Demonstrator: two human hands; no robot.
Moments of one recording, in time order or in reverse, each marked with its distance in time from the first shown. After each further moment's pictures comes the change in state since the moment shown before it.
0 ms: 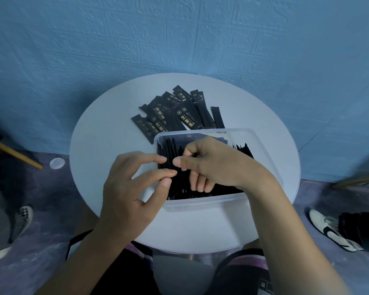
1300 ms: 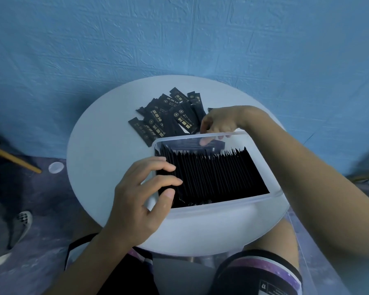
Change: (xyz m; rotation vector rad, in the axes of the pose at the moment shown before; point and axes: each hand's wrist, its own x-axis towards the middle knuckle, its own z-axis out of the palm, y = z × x) left_hand -0.002 0.002 0.013 -0.190 -0.087 -0.002; right_hand 0.105 0.026 -0.104 -0.674 -0.112 0.142
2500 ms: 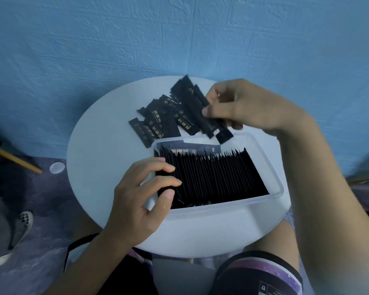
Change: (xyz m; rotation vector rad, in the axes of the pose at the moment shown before) left_hand 0.001 -0.002 0.003 0.025 0.008 0.013; right_hand -0.098 -0.028 -0.006 0.565 0.429 -0.303
